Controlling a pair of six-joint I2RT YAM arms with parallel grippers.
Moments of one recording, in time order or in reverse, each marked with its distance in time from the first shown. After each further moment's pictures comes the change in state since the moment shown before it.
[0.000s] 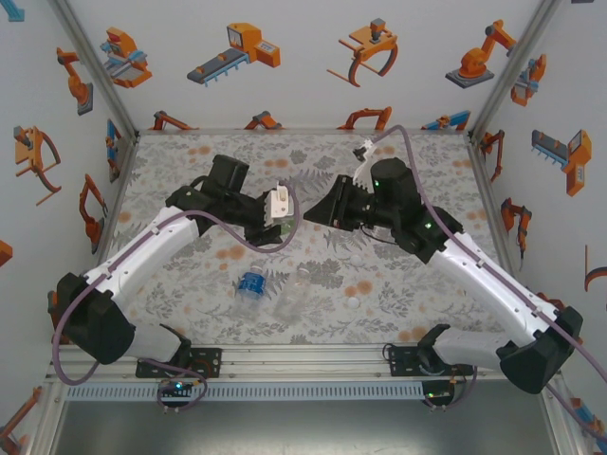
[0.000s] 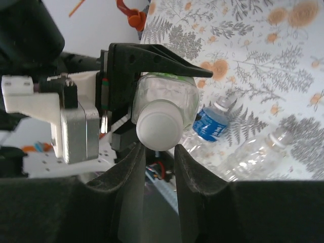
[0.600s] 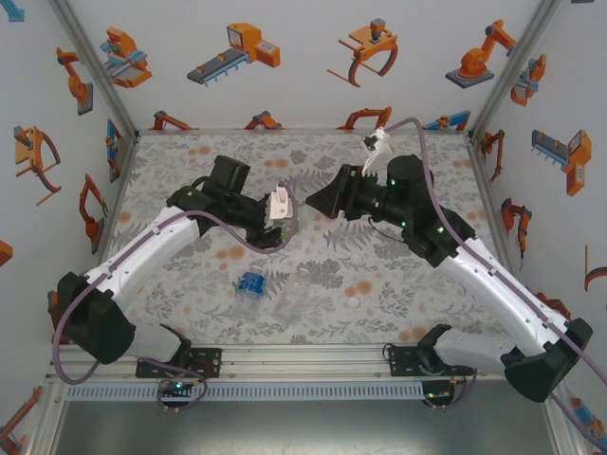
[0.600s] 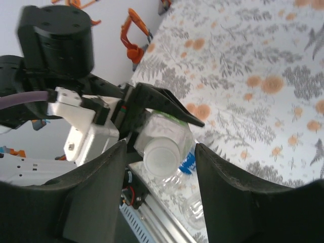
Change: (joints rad) left arm -0.002 0.004 0.001 -0.018 0.081 0.000; right arm -0.011 -0.061 -0.003 0.130 0.052 -0.233
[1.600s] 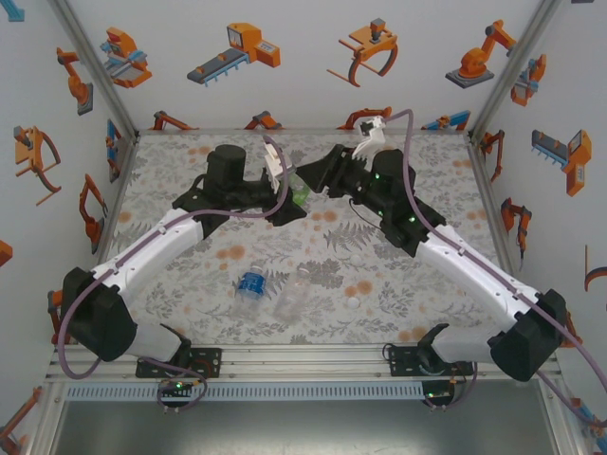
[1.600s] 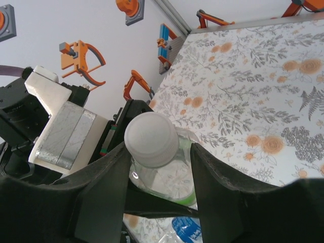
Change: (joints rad) left arm -0.002 0.015 -0.061 0.537 -0.061 -0.643; right arm -0.003 0.149 -0.045 0.367 0.134 0.069
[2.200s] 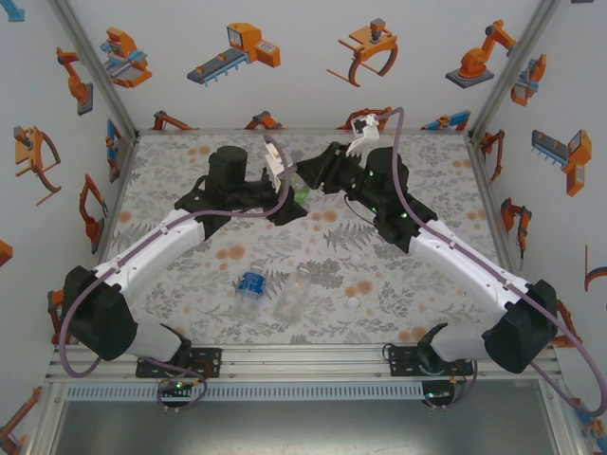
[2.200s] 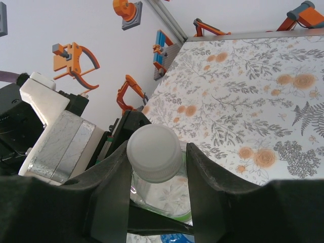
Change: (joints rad) left arm -0.005 0.006 -0.014 0.021 -0.040 -0.029; right arm 0.000 0.049 0.008 0.058 0.004 -0.051
